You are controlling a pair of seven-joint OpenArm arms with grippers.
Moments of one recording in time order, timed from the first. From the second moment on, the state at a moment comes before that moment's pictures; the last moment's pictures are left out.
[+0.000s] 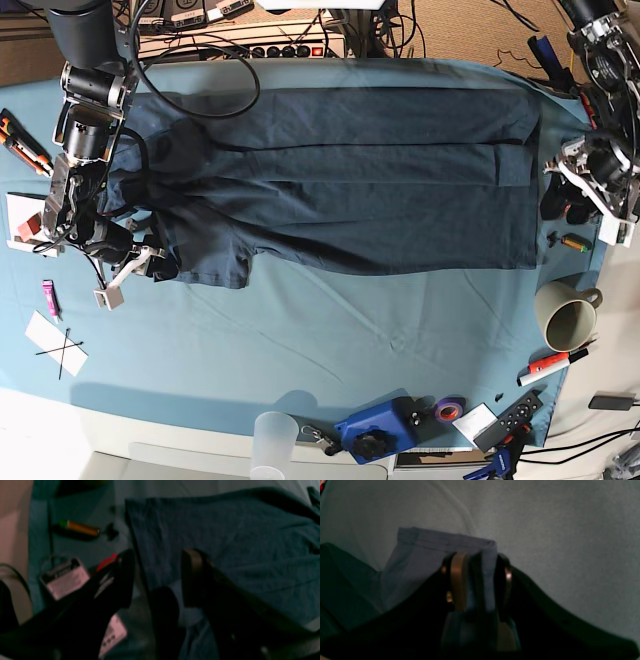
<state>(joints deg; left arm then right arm) 8.8 -17.4 -34.6 104.8 -44.8 -31.8 66.1 24.3 23.9 16.9 45.6 34.8 39.3 -52.8</state>
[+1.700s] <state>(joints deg) -14.4 -19.4 -20.7 68.2 -35.4 -30.0 61.4 23.1 25.5 16.5 56.2 38.4 40.0 -60.5</state>
